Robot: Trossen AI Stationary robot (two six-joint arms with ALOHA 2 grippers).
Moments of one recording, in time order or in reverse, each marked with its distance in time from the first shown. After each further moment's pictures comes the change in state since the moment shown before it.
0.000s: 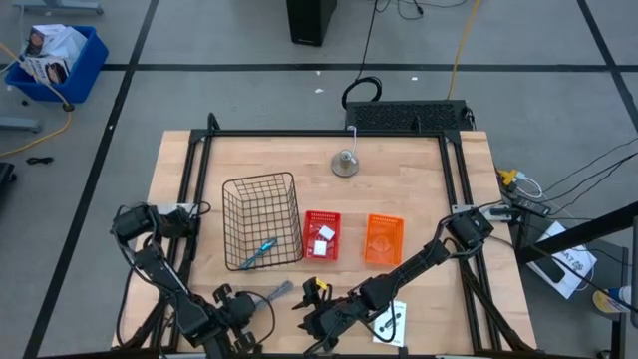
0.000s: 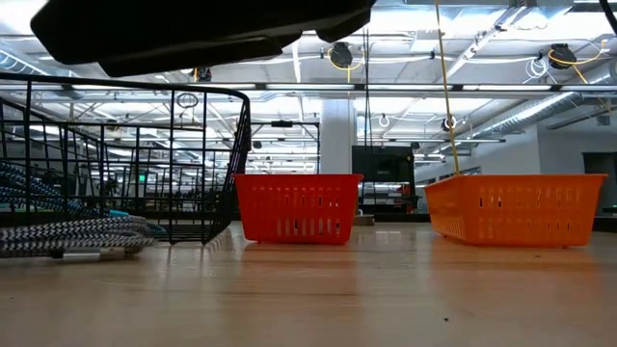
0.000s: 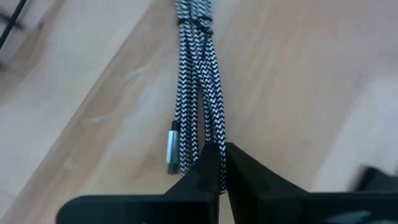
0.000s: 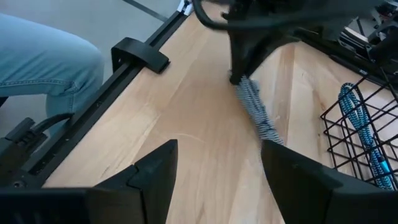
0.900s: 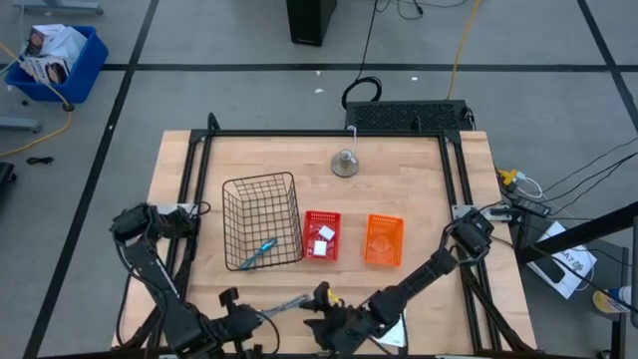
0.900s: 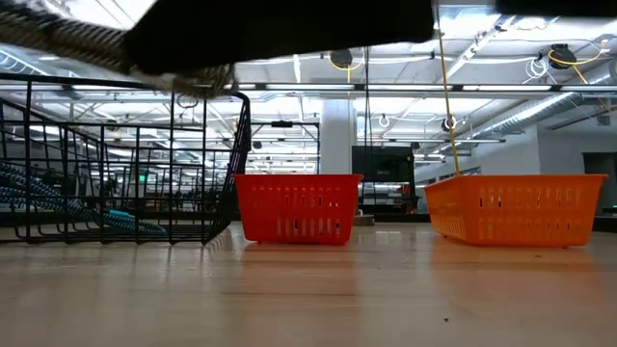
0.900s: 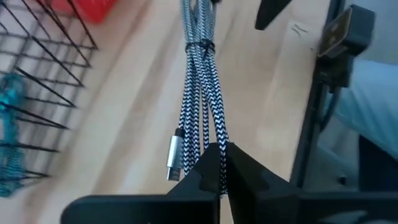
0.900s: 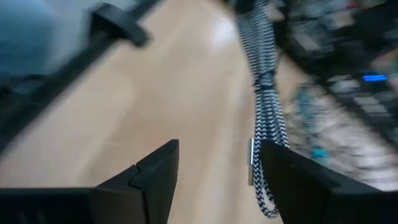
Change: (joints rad) left arm 0.004 -0.005 0.321 -0.254 -0.195 0.243; right arm 0.084 0.000 0.000 -0.047 0.297 -0.130
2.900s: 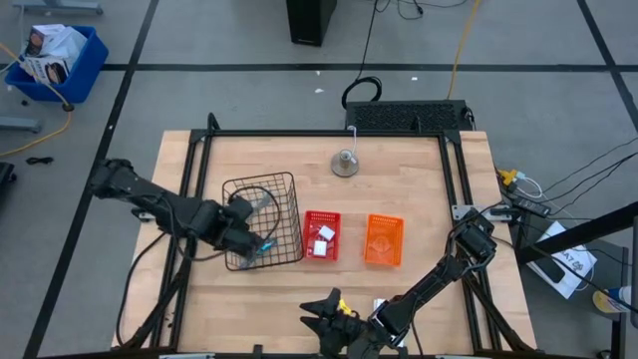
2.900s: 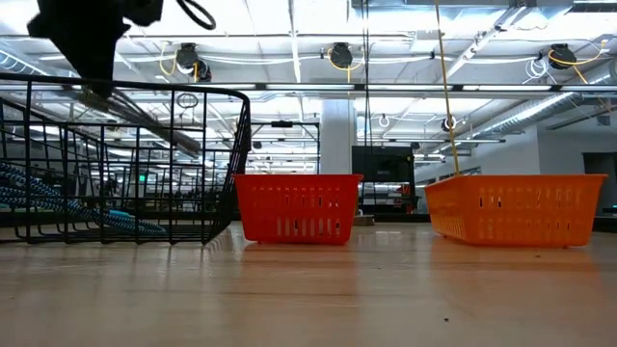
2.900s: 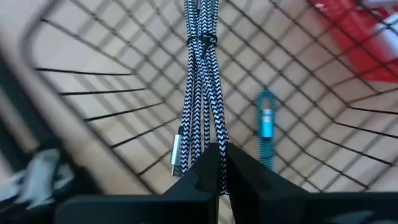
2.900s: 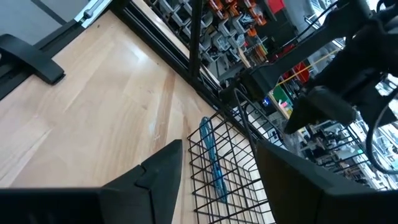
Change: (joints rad) left arm 0.620 -0.503 -0.279 -0.415 0.263 0.004; right arm 0.075 0.000 0.000 0.268 0.335 -0.288
